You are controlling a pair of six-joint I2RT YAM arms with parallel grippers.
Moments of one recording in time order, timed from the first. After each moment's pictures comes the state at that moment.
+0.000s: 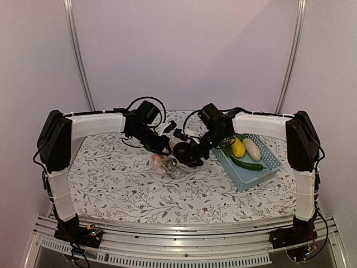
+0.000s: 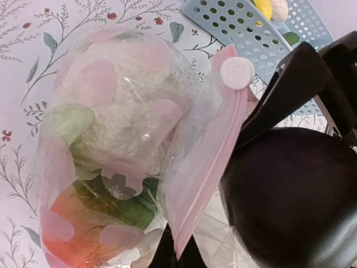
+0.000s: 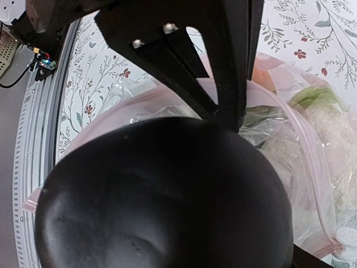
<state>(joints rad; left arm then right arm) -0.63 1.95 1.48 -0.58 0.44 -0.12 0.72 2.09 1.66 -0.65 -0.63 -0.50</state>
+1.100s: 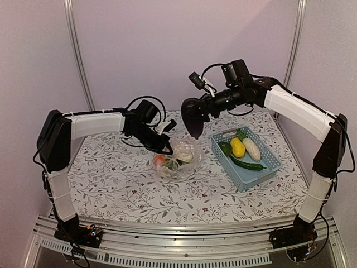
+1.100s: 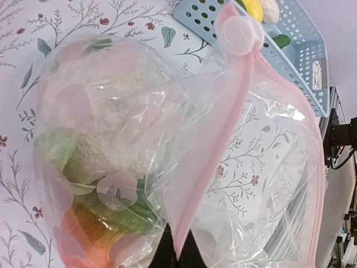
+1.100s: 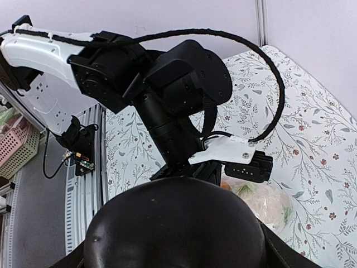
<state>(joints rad) -0.62 1.95 1.48 -0.57 0.48 -0.12 0.66 1.83 1.83 -0.62 -0.69 -0.17</state>
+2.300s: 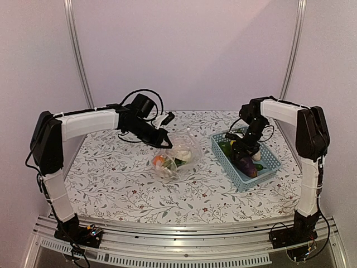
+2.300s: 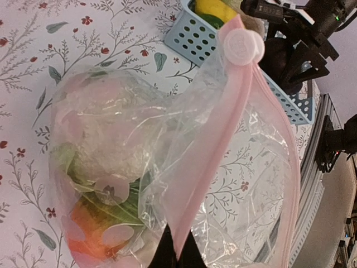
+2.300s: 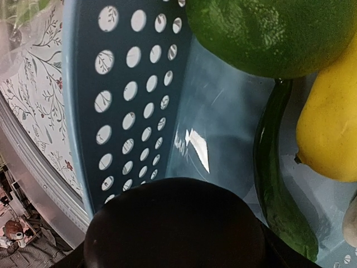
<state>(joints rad) -0.61 1.87 1.47 -0.55 0.47 -0.12 0.33 2.10 1.73 -1.33 -0.39 -0.33</state>
